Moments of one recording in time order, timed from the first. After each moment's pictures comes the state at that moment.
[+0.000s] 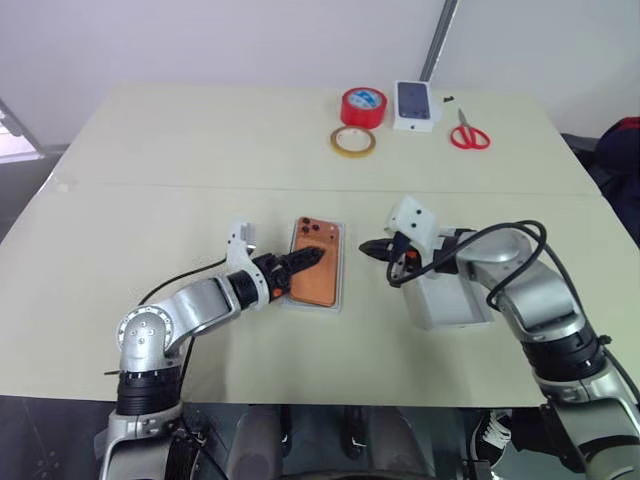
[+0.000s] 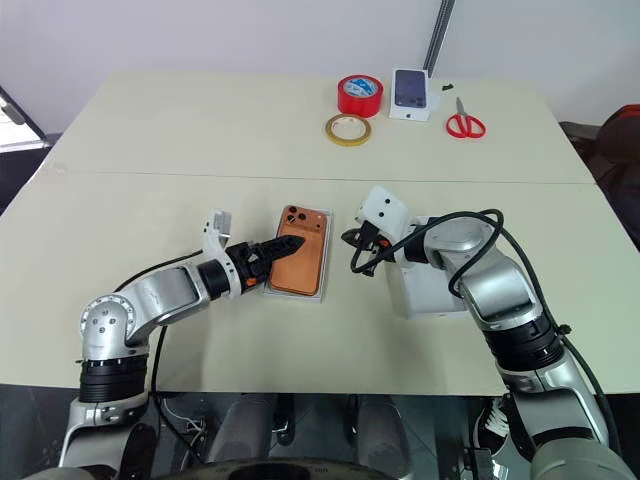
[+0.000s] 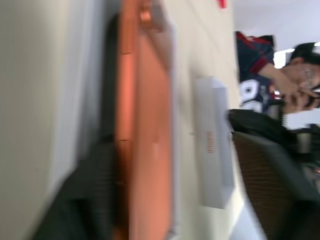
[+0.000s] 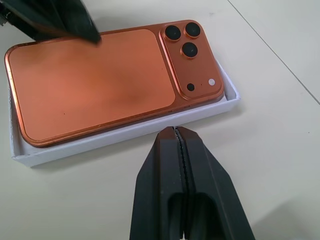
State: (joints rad) left arm -0.32 0.29 0.15 -0.21 -1.74 1.07 0.49; right arm -0.52 -0.63 0.20 -0.25 0.18 0.71 0.88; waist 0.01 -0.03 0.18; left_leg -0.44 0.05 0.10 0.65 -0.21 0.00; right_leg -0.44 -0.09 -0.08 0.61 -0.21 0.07
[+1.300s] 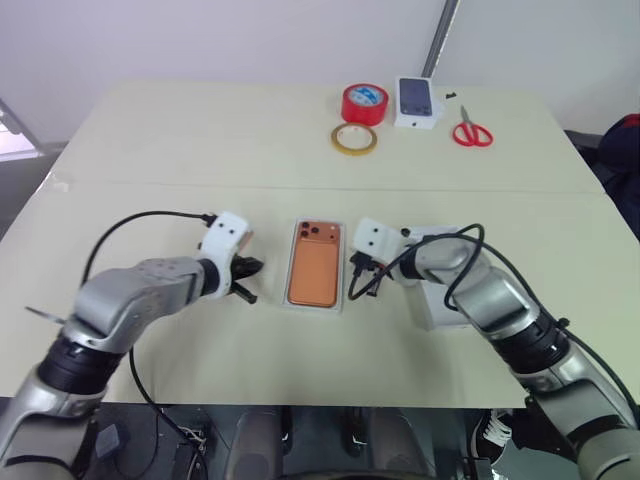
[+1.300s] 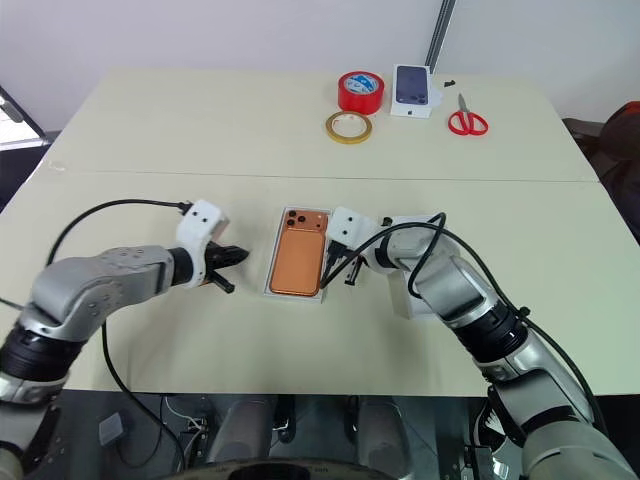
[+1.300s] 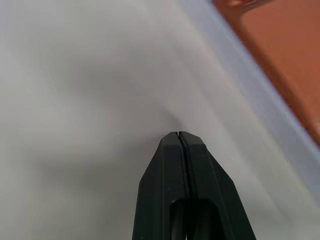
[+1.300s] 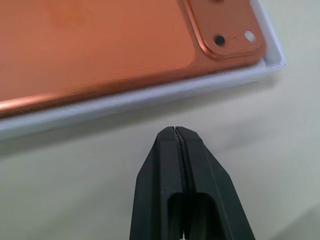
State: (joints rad) left arm -0.48 0.74 -0.23 -0.27 -0.77 1.02 -0.23; right arm -0.62 -0.58 0.48 -0.20 -0.04 0.79 0.78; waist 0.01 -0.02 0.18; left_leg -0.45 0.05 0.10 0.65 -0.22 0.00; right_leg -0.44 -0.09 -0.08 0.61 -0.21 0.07
